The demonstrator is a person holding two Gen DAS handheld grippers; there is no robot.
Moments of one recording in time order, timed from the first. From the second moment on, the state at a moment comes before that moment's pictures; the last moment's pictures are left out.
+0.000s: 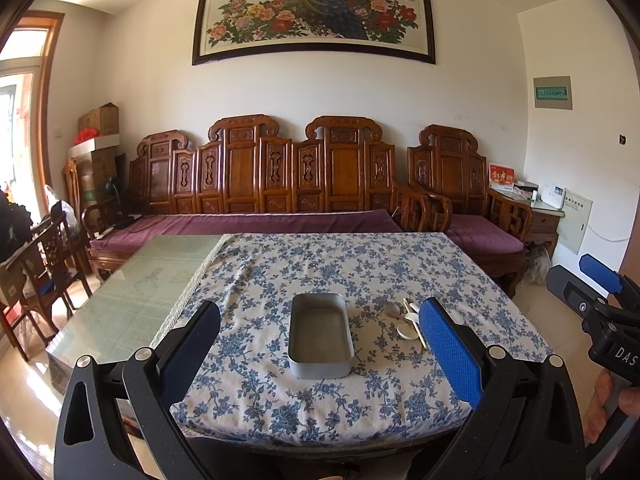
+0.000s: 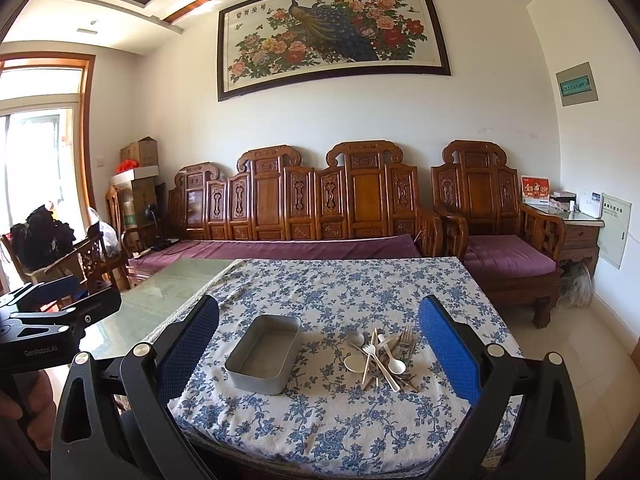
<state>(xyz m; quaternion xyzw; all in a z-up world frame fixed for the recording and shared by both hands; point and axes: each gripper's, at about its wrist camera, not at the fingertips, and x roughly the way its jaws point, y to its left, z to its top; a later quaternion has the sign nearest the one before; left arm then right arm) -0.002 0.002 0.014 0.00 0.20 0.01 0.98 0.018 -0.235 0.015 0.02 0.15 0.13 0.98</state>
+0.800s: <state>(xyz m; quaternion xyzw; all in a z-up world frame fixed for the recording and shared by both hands) -0.007 -0.003 0.011 0.00 0.20 0.01 0.98 0.016 -0.236 0.014 0.02 0.15 0.13 0.98</state>
